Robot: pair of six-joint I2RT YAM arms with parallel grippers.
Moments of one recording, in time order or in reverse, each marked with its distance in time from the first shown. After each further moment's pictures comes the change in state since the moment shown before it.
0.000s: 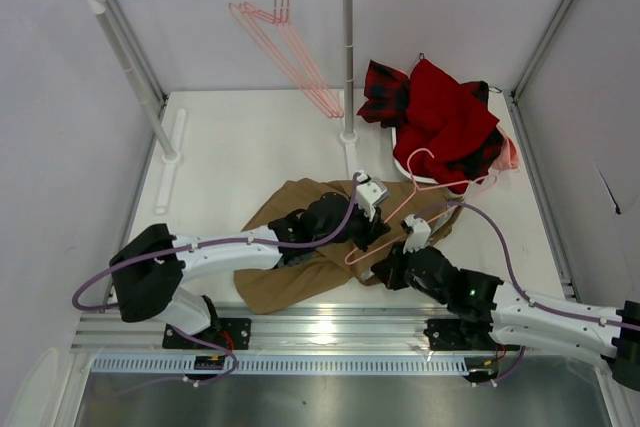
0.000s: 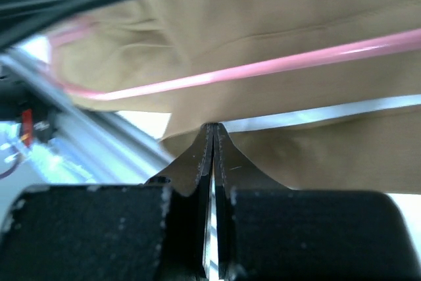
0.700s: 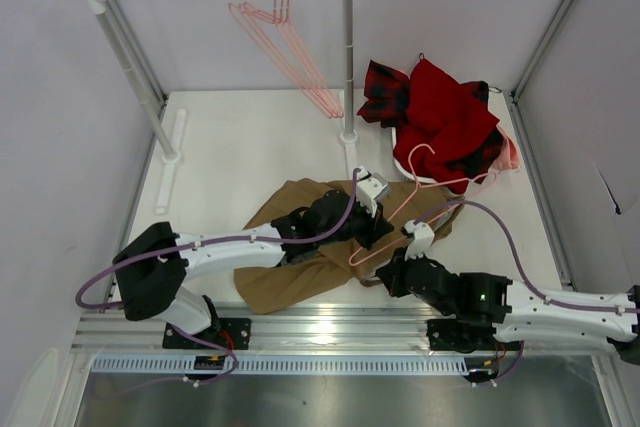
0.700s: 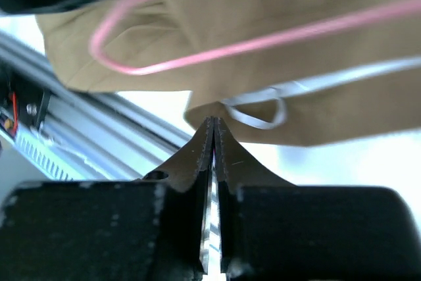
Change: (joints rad) left arm 0.001 0.021 0.029 -0.008 0.000 -0.083; right arm 0.241 -0.052 0.141 -0.241 0.243 0.030
